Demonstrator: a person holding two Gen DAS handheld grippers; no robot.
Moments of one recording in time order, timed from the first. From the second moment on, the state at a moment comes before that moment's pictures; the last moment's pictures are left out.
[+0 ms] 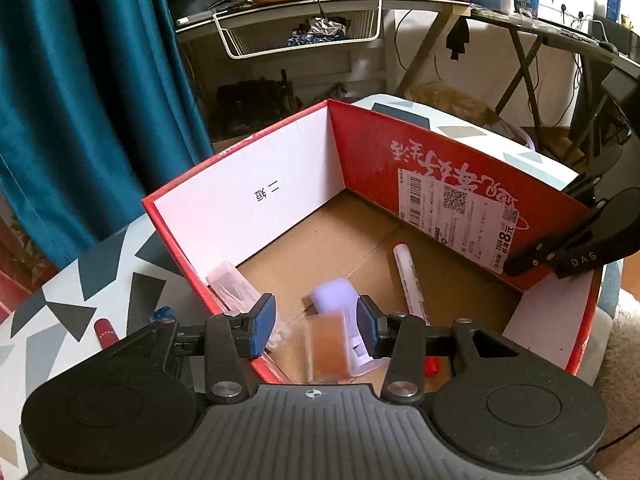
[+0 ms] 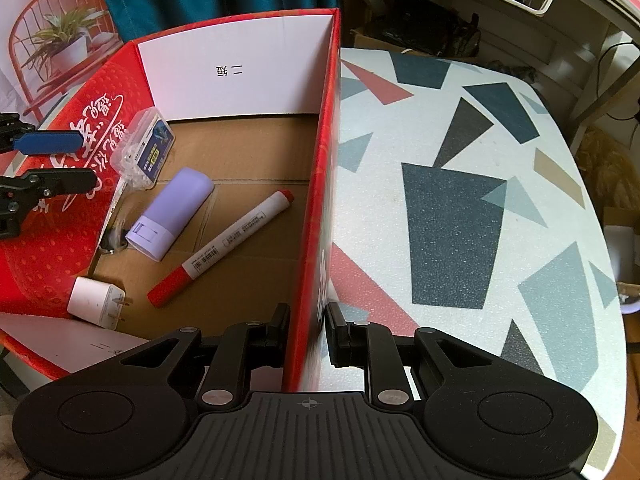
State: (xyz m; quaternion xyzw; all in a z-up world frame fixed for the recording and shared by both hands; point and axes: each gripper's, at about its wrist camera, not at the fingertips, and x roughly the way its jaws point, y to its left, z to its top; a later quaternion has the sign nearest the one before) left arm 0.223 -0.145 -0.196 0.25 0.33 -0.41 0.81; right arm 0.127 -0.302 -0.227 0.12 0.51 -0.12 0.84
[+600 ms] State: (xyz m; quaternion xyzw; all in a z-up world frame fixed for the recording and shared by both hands) left arm 0.279 -0.068 -0.145 0.08 0.30 -0.35 0.88; right arm 0.127 -0.302 -0.227 0.12 0.51 -0.12 0.84
